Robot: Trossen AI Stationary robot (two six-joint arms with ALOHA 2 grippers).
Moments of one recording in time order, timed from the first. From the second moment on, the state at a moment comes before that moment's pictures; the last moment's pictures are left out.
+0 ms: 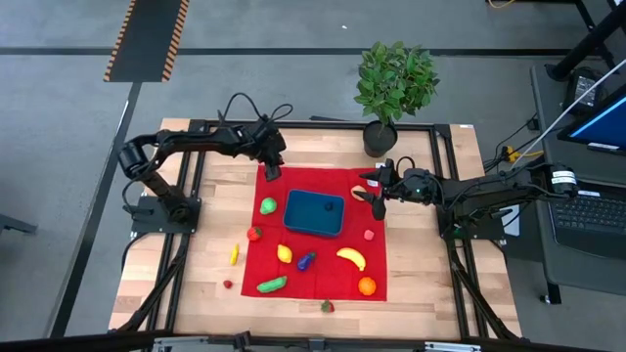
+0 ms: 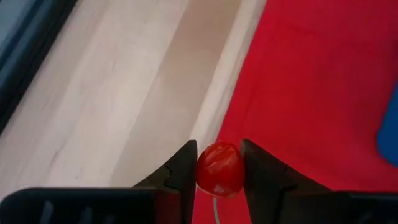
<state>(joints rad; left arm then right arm) 0.61 1.58 0.87 -0.26 0.13 0.22 -0.12 1.12 0.30 0.53 0.15 0.13</state>
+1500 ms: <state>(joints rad) 0.14 1.25 0.45 0.57 0.33 0.01 -0.12 1.12 0.30 0.56 0.05 0.10</state>
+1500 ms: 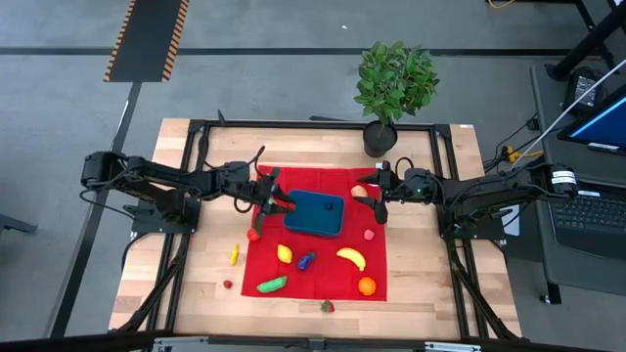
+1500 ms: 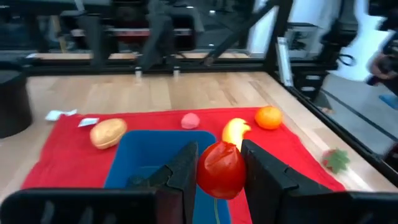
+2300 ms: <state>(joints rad) 0.02 1.34 0.68 0.20 -0.16 -0.03 -0.12 1.12 0.30 0.56 0.05 0.10</state>
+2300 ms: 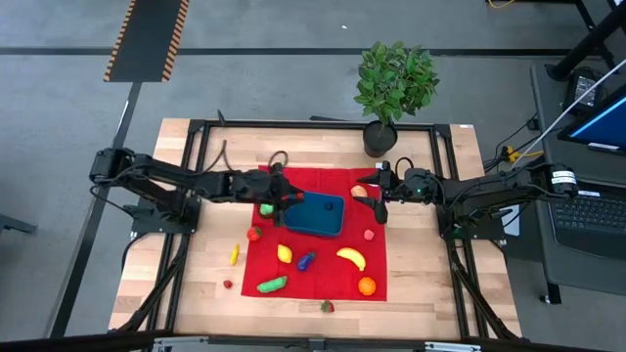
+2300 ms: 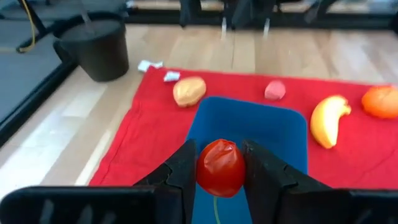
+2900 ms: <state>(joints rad) 0.05 1.66 1.10 -0.33 -0.07 0.14 -0.12 1.12 0.30 0.55 0.05 0.10</state>
